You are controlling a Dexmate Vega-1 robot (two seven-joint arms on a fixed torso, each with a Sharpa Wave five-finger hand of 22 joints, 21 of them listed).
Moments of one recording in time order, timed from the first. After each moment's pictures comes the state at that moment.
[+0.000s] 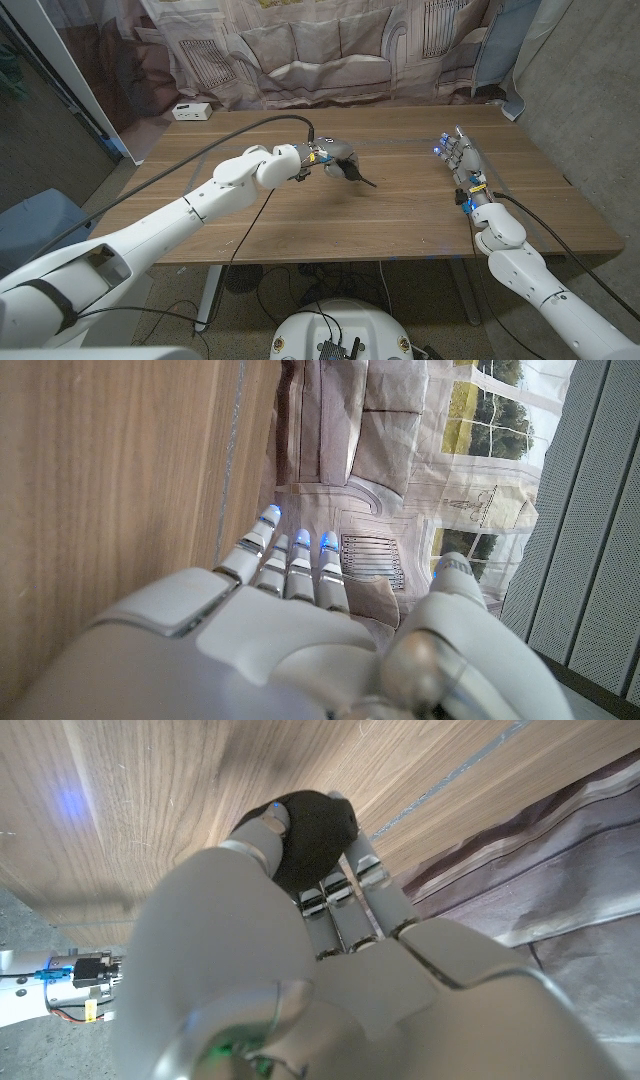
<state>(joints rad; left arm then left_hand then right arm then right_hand) 0.56 0.69 0.79 -1.81 0.70 -0.04 -0.29 1.26 0.11 0.45 -0.16 0.19 0.81 0.06 0.24 0.20 0.83 -0.05 0.27 0.34 0.91 -0.09 0.25 0.18 0.91 -0.01 0.51 0.19 -1.11 -0.57 -0.22 -1.52 0.69 0.42 -0.07 0.29 0.05 0.17 -0.13 0.18 0.33 0.09 0.20 0.18 0.26 0.14 0.20 0.20 0.12 0.08 0.21 0.22 0.33 0.03 0.19 0.17</state>
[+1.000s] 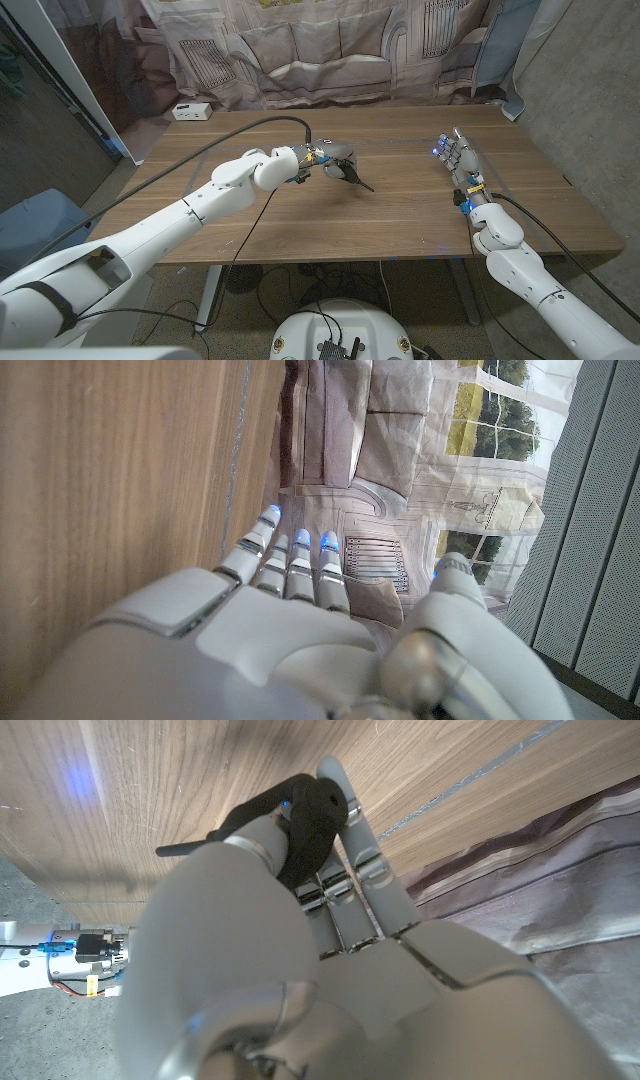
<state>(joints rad) 0.57 0.69 0.78 -1.79 0.65 -0.06 -0.26 1.30 0.11 0.49 -0.18 0.19 0.94 0.07 0.27 0.21 0.94 -0.04 0.31 0.39 1.03 -0.09 0.27 0.19 1.04 -0.06 0.60 0.19 -1.11 -0.57 -0.23 -1.51 0.69 0.41 -0.08 0.29 0.05 0.17 -0.13 0.18 0.33 0.09 0.20 0.18 0.27 0.14 0.20 0.20 0.12 0.08 0.21 0.22 0.33 0.03 0.19 0.17</state>
